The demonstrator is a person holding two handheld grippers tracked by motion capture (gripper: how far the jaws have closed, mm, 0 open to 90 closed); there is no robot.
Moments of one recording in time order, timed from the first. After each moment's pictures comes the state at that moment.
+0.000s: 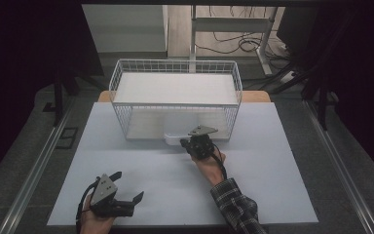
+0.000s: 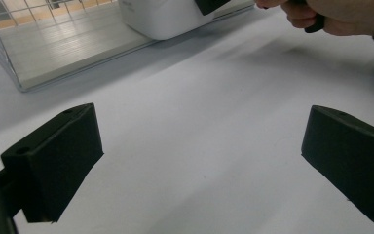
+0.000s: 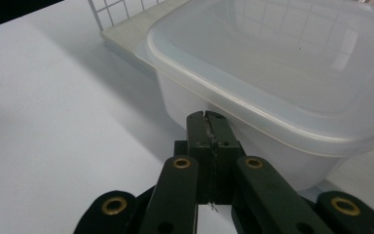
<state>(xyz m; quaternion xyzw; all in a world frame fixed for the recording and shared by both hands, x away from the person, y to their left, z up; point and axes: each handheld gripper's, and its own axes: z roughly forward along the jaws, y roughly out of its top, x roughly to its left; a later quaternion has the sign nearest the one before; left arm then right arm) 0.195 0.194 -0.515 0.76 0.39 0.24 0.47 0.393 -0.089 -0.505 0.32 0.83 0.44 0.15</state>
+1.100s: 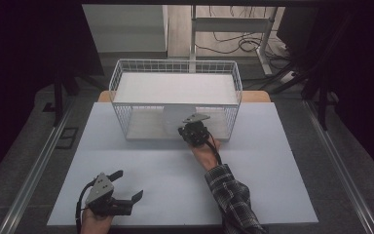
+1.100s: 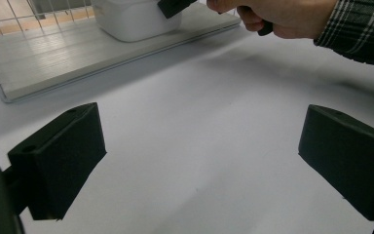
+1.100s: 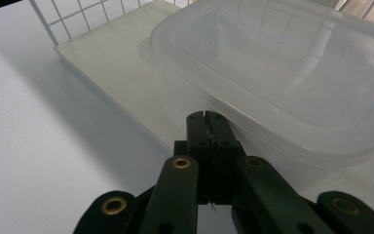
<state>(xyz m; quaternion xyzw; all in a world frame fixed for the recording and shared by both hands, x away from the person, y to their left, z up) 0.199 0.201 -0.516 0.74 0.38 0.22 0.50 0.432 -0.071 -0.498 0.32 0.83 0.42 0.18</state>
